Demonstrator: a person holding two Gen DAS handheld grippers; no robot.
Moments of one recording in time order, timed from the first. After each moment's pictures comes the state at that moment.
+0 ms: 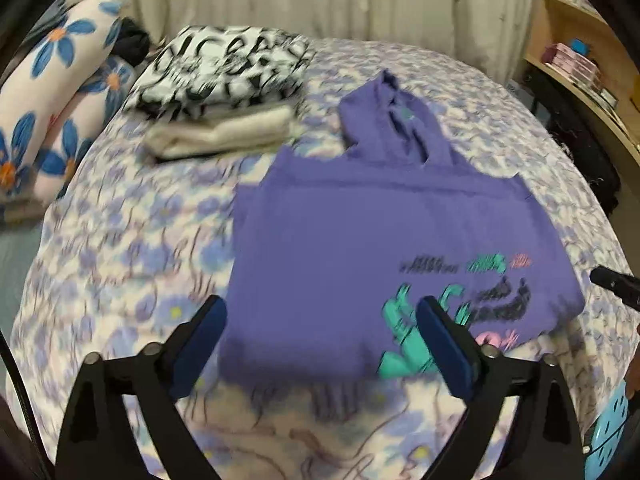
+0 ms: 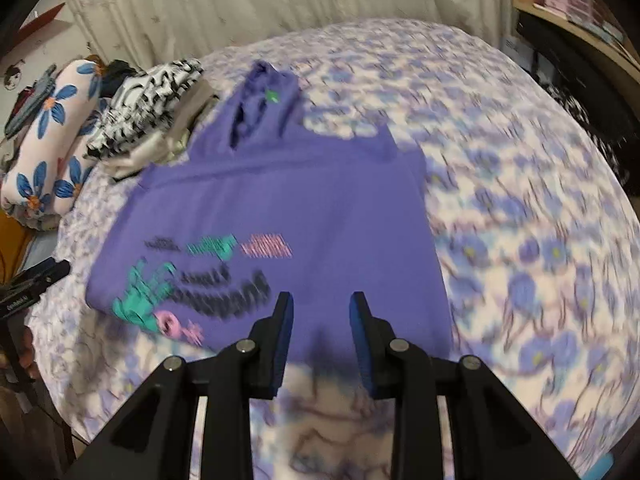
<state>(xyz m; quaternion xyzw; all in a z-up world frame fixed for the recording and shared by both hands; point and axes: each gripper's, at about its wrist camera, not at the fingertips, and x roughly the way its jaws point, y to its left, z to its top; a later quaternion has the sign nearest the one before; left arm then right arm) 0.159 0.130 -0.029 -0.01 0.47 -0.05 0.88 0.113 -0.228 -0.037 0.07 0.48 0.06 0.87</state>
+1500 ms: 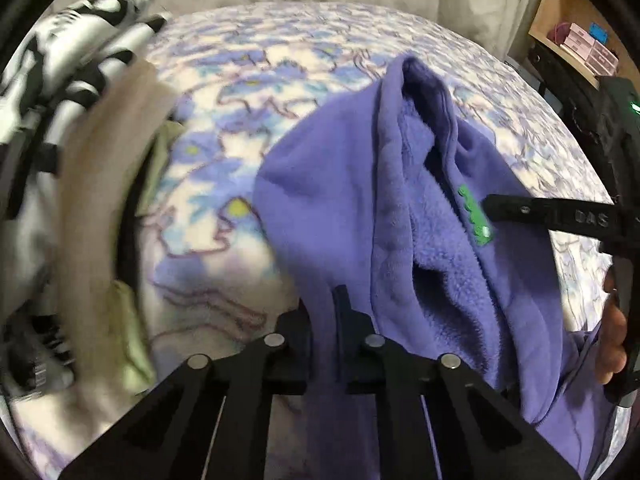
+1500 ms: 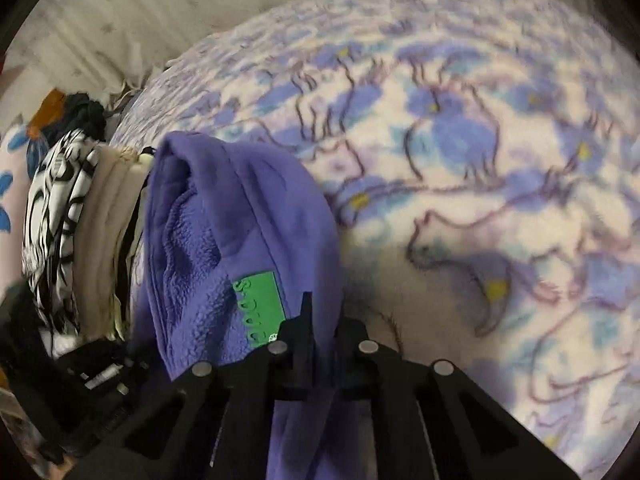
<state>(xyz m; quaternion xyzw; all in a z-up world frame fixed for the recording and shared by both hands) 0.528 0.044 -0.150 0.01 0.51 -0.14 0.85 0.524 -0.174 -0.131 0.12 0.53 0.12 0.83</state>
